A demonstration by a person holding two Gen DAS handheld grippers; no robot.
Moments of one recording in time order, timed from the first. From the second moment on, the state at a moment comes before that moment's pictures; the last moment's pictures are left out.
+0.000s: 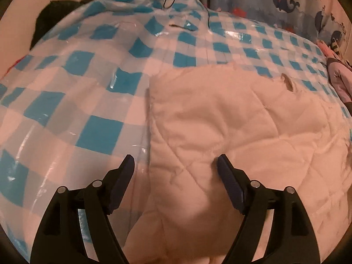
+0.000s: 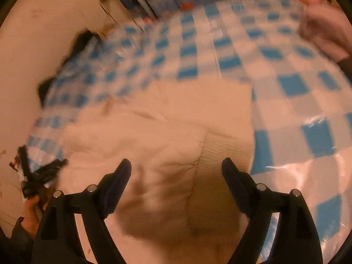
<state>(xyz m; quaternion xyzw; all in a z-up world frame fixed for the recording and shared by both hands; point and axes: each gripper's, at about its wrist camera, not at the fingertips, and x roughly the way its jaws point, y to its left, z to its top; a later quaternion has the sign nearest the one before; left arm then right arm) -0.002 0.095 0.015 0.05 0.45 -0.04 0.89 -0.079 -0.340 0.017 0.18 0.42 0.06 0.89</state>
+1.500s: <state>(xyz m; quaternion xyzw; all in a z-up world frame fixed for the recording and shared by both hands) -0.143 0.218 0.048 -0.02 0.48 -0.10 0.87 -0.233 -0.403 0.008 0.25 0.50 0.10 0.82</state>
